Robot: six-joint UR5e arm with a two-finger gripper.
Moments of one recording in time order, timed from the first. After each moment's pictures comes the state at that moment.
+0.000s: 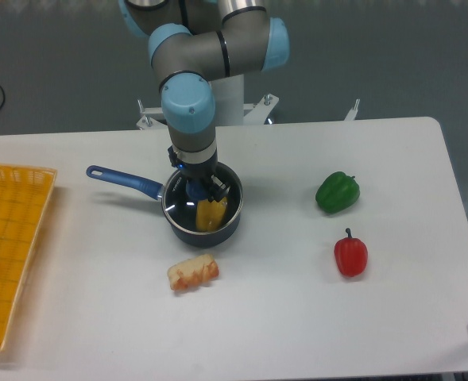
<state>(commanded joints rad) 2.31 -1.73 -1.91 -1.11 1.57 1.00</state>
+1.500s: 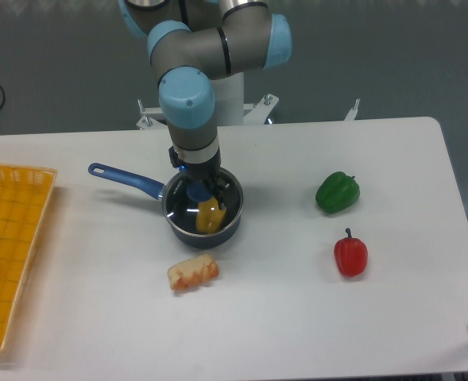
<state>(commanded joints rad) 2.33 -1.73 -1.80 -1.12 1.60 0.99</state>
